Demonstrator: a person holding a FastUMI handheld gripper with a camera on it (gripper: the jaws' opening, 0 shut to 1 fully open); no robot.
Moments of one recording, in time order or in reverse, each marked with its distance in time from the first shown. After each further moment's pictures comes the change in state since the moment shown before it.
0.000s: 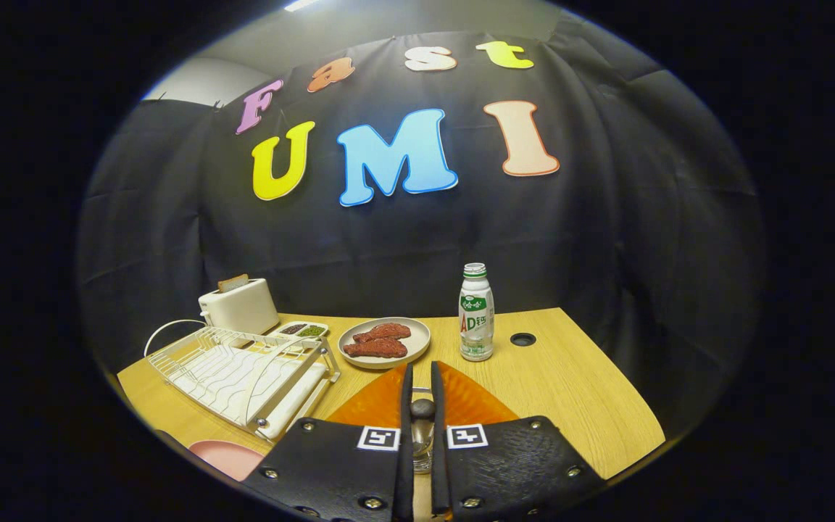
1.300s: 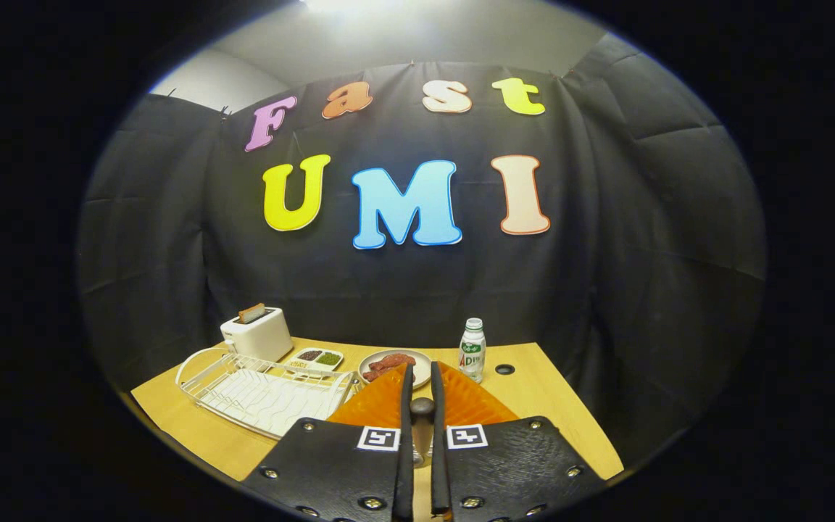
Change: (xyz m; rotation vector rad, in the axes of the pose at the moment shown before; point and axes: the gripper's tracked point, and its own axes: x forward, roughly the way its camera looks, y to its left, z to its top) arm -0.113 0.064 0.089 -0.026 -0.022 -0.069
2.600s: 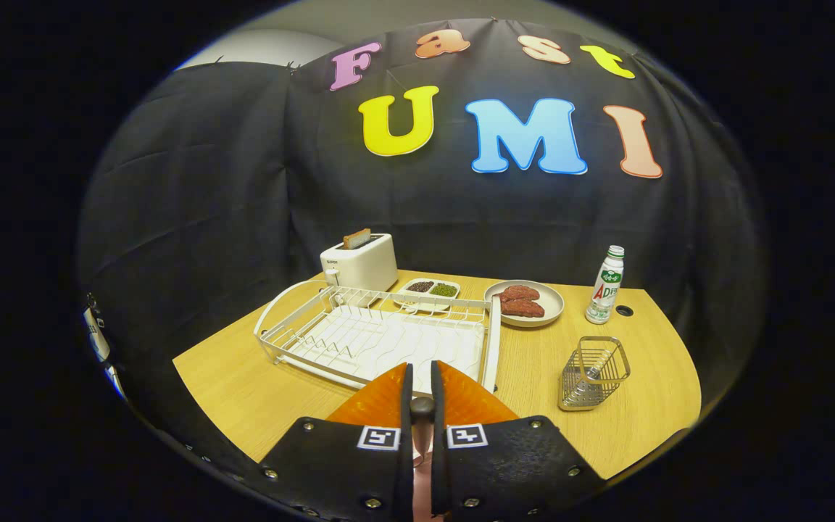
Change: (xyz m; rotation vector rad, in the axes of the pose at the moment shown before) arm 0.006 0.198 -0.113 -0.083 0.229 0.306
